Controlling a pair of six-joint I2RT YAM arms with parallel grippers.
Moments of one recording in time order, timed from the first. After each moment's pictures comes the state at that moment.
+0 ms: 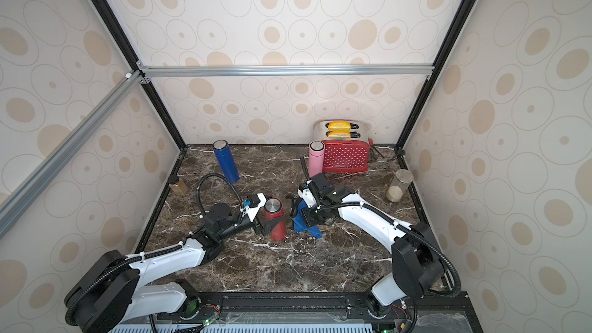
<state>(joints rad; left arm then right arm) -0.64 1.24 0.42 0.72 0.41 0.12 0.70 1.50 1.10 -0.76 -0.22 0.15</state>
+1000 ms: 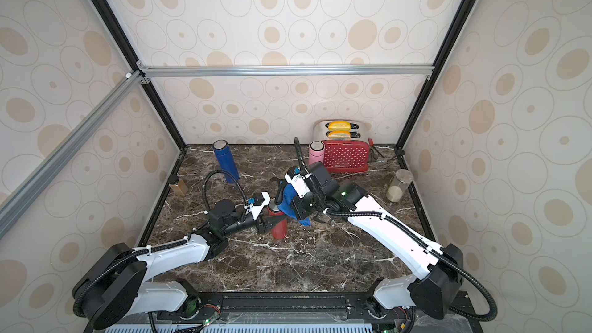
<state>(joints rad) -0.64 1.31 0.47 0.71 0.46 0.11 0.86 1.37 1.34 -0.81 -0.18 0.17</state>
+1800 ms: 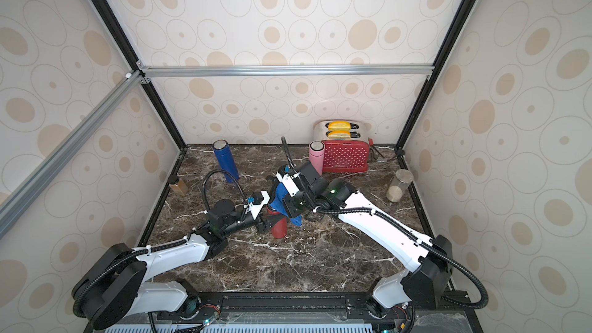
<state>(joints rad) -0.63 1.31 0.47 0.71 0.46 0.10 0.92 1.42 1.40 -0.81 -0.09 0.19</state>
